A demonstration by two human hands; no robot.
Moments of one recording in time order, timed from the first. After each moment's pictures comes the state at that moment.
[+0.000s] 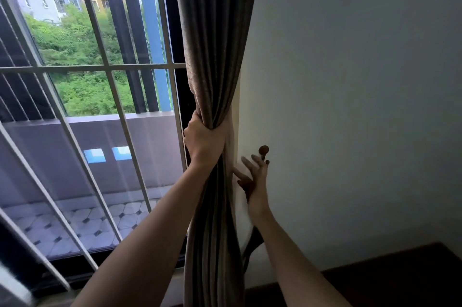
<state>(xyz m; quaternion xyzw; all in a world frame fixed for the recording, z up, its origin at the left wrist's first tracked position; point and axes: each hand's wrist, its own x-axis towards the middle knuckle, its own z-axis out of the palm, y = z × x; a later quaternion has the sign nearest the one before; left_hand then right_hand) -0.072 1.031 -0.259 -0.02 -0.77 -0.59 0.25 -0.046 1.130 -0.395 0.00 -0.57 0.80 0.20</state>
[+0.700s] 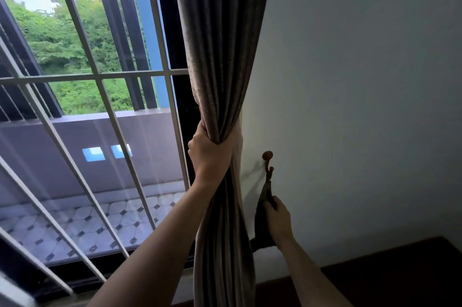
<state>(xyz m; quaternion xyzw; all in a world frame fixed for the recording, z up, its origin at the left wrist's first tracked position) -0.077 1.037 -0.260 -0.04 -0.76 -0.61 0.22 -0.041 1.174 -0.442 -0.25 -0.74 0.62 0.08</state>
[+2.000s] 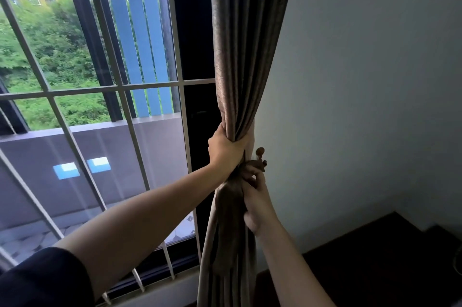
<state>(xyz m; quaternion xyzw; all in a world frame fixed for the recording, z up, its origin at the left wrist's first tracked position) -0.070 1.016 -0.253 -0.14 -0.73 -0.67 0.01 0.011 1.060 -0.320 -0.16 -0.50 0.83 0.15</state>
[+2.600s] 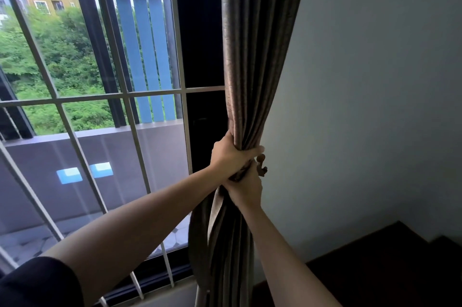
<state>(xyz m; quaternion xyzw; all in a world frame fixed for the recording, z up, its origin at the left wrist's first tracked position) -0.072 1.010 -0.248 -0.22 -0.80 -0.56 -0.02 -0.030 1.059 -0.316 -0.22 -0.78 0.52 0.26</state>
